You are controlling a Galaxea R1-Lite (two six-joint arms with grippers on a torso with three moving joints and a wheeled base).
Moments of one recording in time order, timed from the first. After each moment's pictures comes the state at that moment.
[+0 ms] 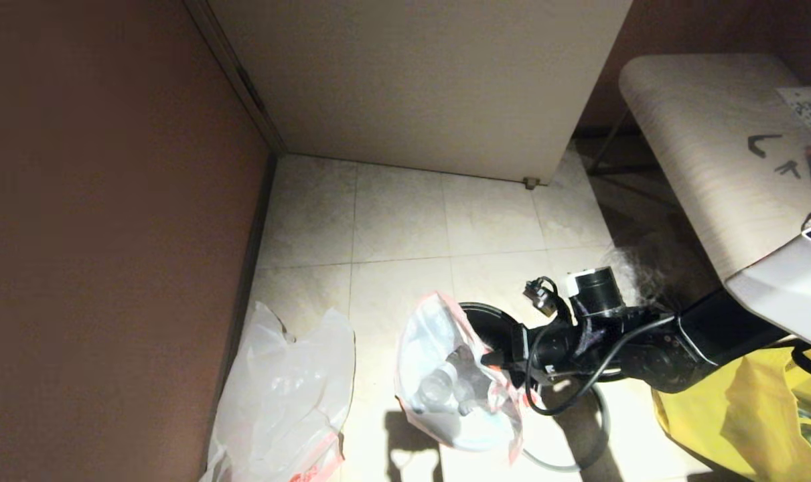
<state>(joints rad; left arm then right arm) 0.00 0.00 0.00 -0.01 0.06 -0.13 0.42 2.12 -1.01 -0.47 0.70 0.69</state>
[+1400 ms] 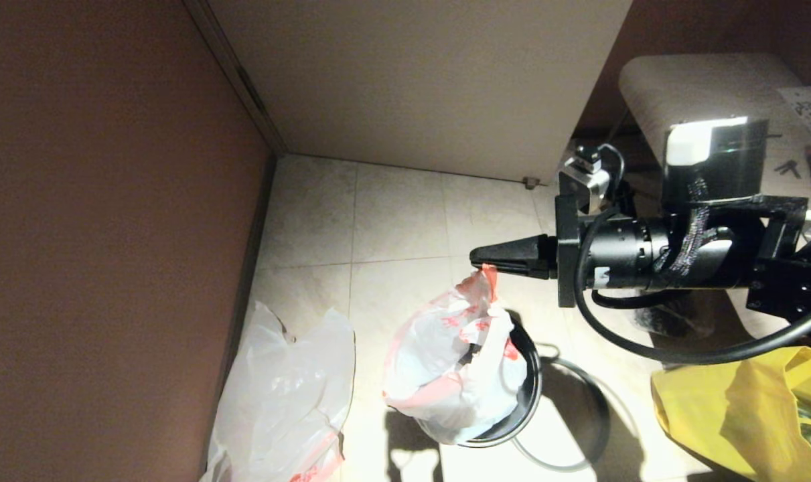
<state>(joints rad) 0.00 0.00 0.00 -0.01 0.06 -0.13 0.54 1.68 -1.16 -0.32 0.73 0.94</state>
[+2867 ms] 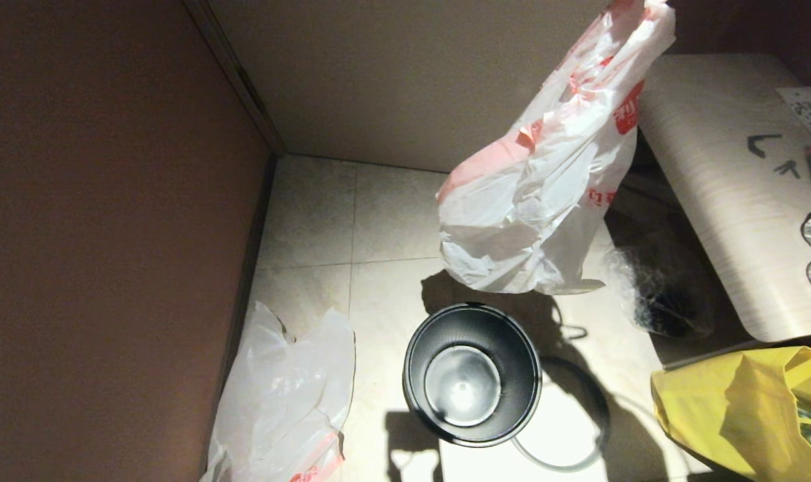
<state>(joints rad) 0.00 0.00 0.00 -0.01 0.06 -0.13 0.58 1.53 -1.93 0.14 -0.06 0.33</state>
